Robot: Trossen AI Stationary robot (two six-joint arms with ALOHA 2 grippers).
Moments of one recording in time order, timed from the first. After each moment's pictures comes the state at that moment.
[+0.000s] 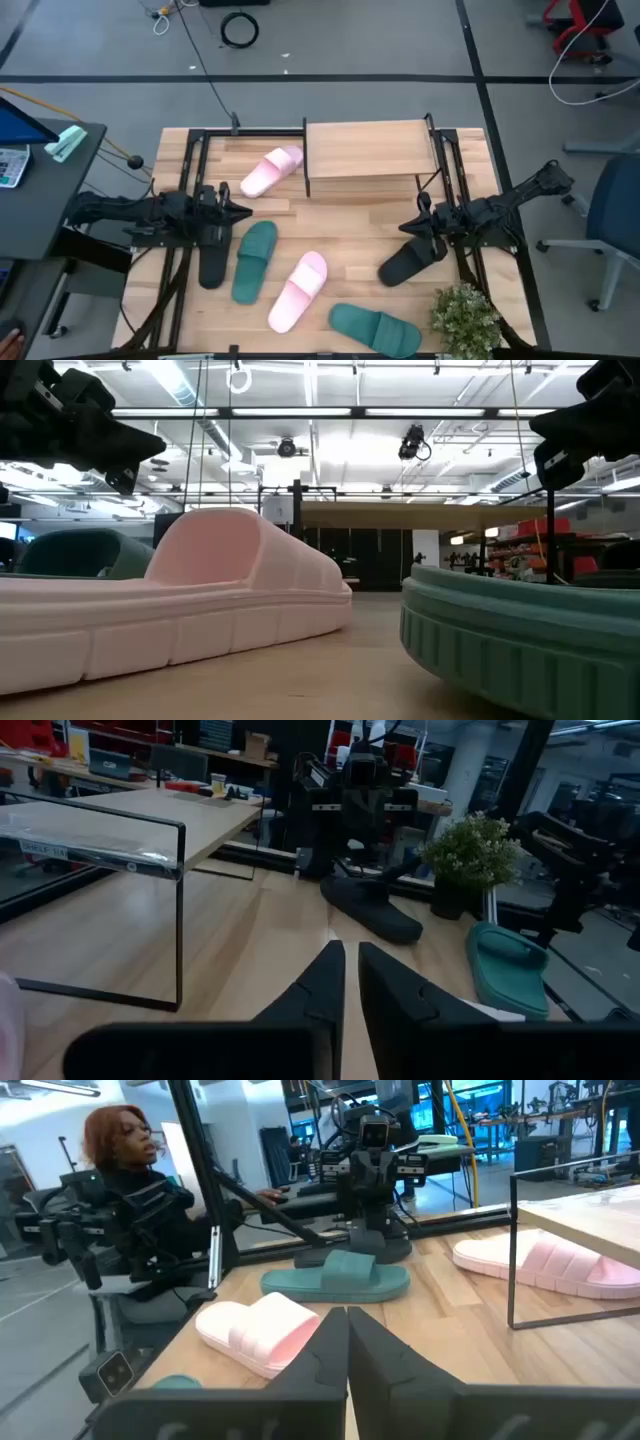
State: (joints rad) left arm -0.08 0.12 0.01 0.12 -0.13 -0.22; right arm 0.42 0.21 0.01 0.22 0.31 0.21
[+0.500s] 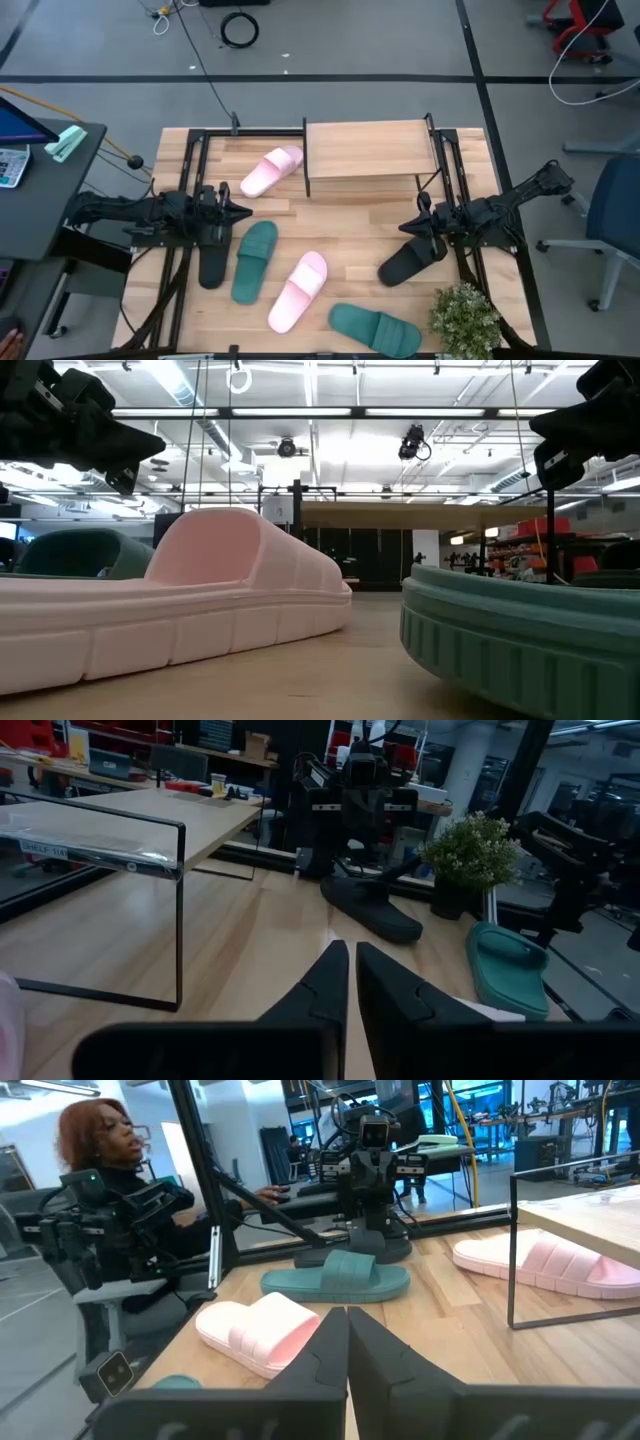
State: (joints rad) left arm -0.08 0.12 0.01 0.12 -0.13 -0.22; right arm 0.42 0.21 0.01 0.22 0.31 0.21
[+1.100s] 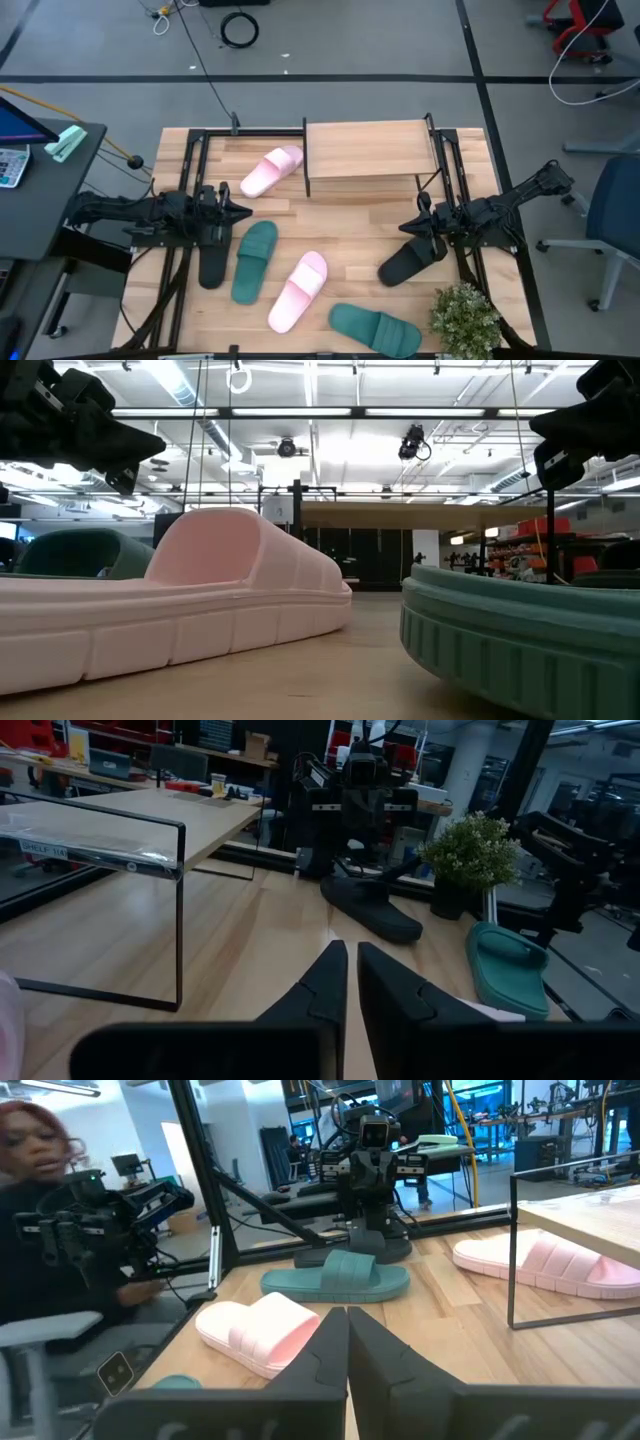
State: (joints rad) left arm -0.08 0.12 0.01 0.12 -0.13 -0.22; right arm 0.42 0.21 0.01 0.22 0.31 0.21
